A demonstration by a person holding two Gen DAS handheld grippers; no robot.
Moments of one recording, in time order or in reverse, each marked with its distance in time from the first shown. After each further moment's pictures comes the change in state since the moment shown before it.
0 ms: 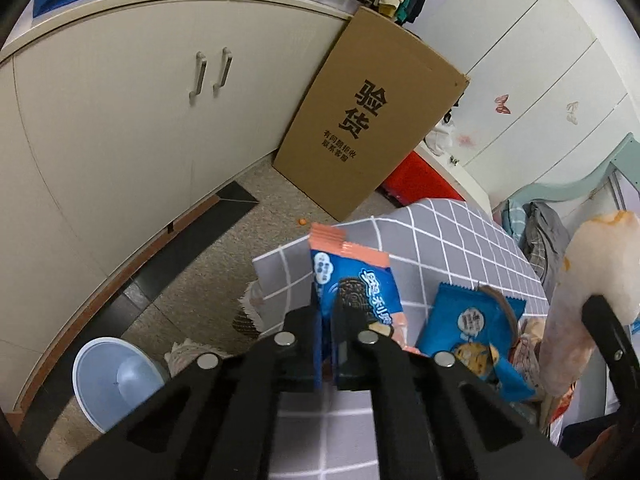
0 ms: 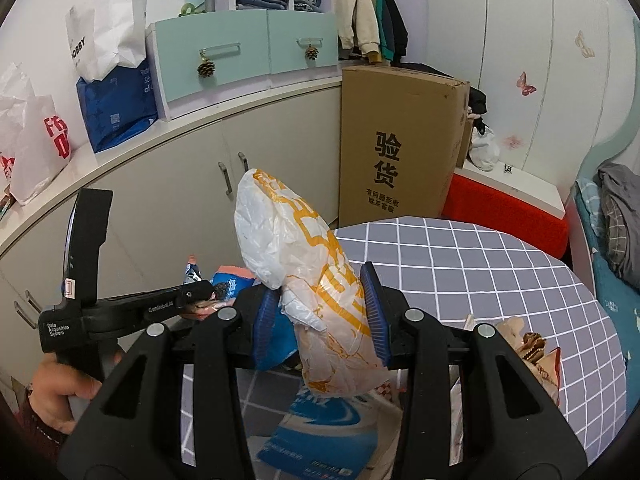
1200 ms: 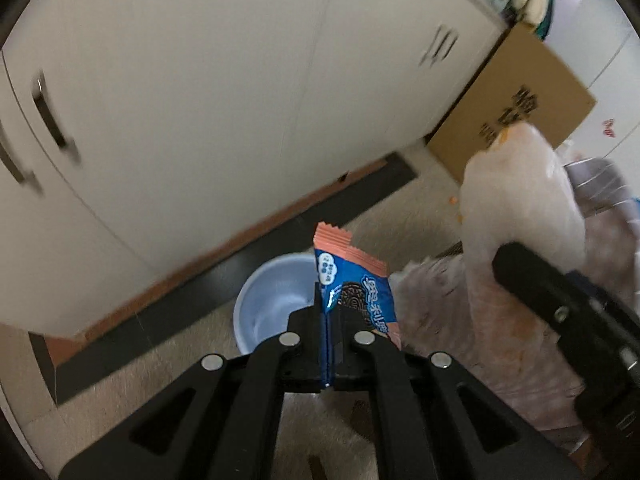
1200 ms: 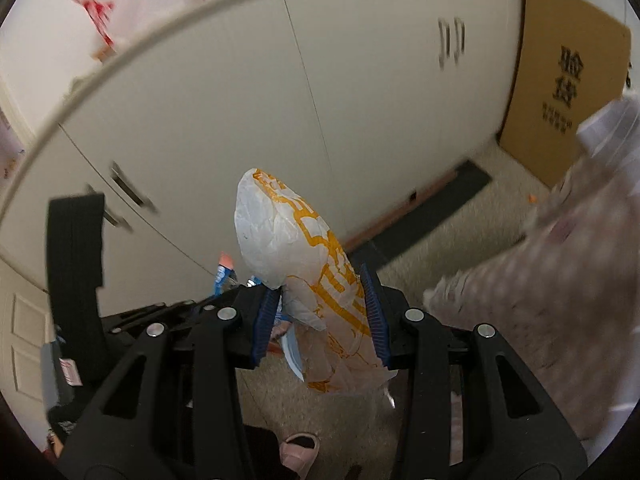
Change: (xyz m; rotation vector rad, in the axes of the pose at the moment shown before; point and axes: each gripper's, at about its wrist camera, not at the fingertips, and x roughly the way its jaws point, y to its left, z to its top) left arm -0.076 0.286 -0.142 -0.191 0.046 0.346; right arm 0.097 0.318 -0.162 -0.120 0.348 0.374
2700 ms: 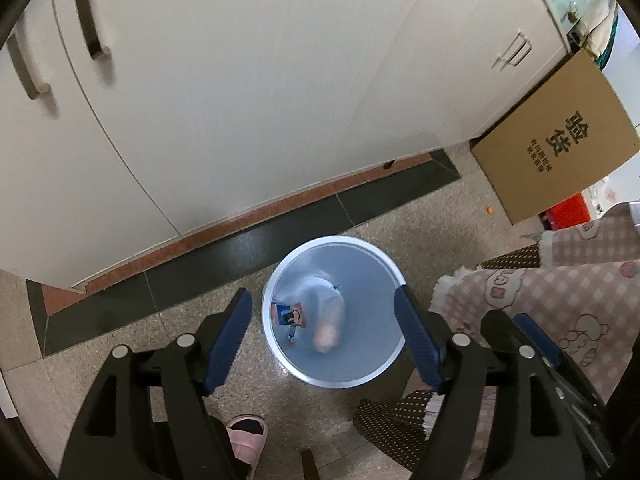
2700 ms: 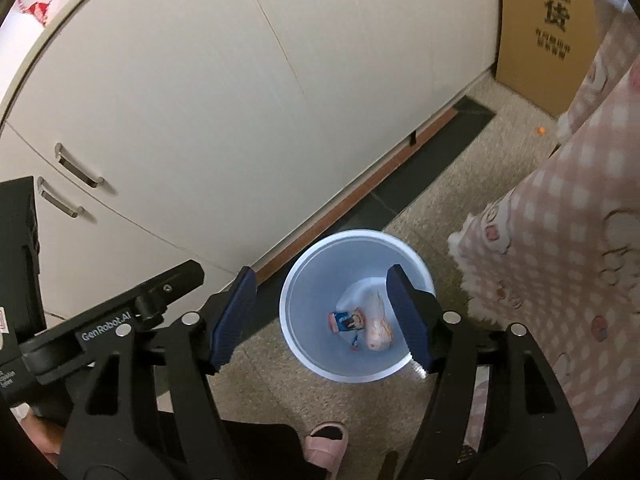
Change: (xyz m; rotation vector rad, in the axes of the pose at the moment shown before) left arm 0.028 0.069 -0.015 -0.172 0.041 0.048; right arm 0.073 -0.020 -0.036 0.137 0.076 0.016
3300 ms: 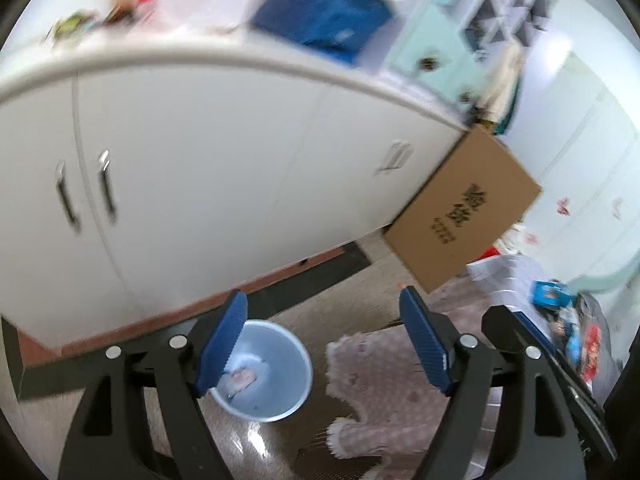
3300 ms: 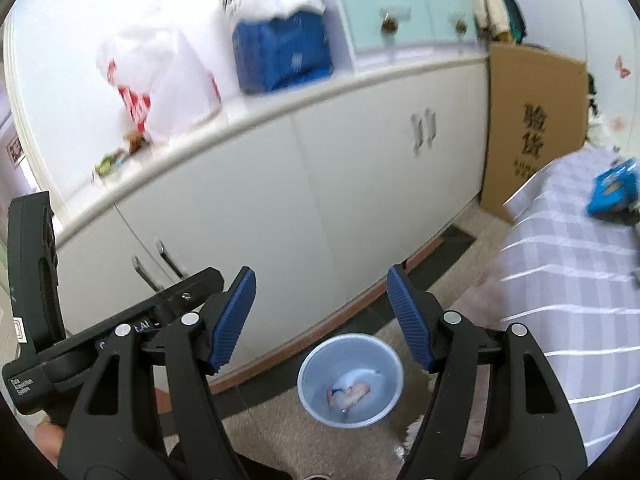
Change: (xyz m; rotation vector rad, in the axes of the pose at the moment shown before) left arm -0.213 -0.077 -0.011 0.083 -0.365 -0.230; right arm -0.240 0.030 0.030 -0.085 -0.415 0.004
